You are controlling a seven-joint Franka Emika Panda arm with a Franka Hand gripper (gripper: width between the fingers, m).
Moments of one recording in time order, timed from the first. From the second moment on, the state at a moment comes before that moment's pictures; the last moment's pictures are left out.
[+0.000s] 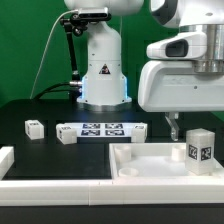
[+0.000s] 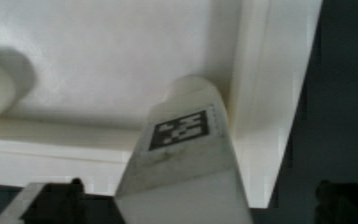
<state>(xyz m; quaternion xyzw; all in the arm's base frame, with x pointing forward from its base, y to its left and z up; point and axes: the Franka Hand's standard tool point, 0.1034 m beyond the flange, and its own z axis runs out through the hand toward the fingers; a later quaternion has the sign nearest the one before) 0.622 0.122 0.082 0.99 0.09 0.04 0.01</state>
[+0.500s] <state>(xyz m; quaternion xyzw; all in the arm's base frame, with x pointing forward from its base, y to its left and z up) 0.623 0.116 0.081 0.99 0.16 0.04 0.02</state>
